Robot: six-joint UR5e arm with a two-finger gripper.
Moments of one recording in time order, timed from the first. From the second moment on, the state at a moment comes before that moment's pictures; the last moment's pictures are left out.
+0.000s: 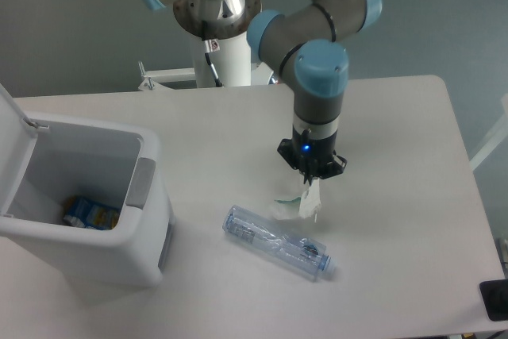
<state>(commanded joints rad) 2.63 -1.81 -1.78 -0.89 1.35 1.00</state>
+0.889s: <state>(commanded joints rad) 2.57 -1.65 -1.61 -0.88 0.75 0.55</state>
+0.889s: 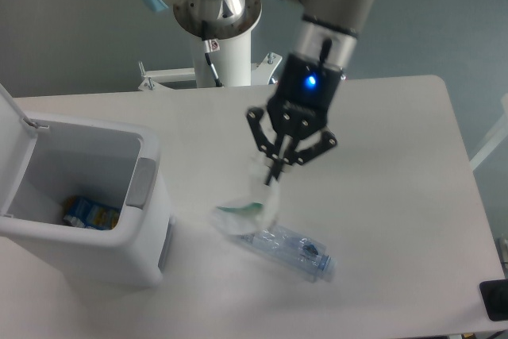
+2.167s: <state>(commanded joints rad) 2.35 -1.59 -1.69 -0.87 0.77 0.42</state>
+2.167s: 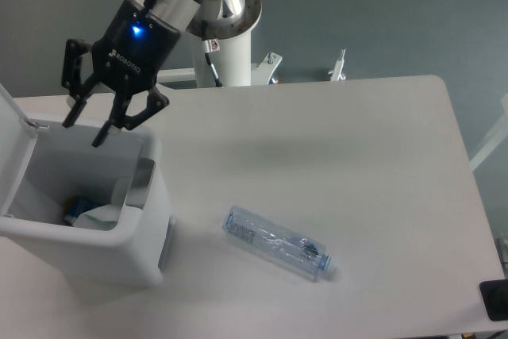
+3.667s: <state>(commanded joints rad) 2.56 -2.08 -1.50 -0.87 1.40 -0.05</state>
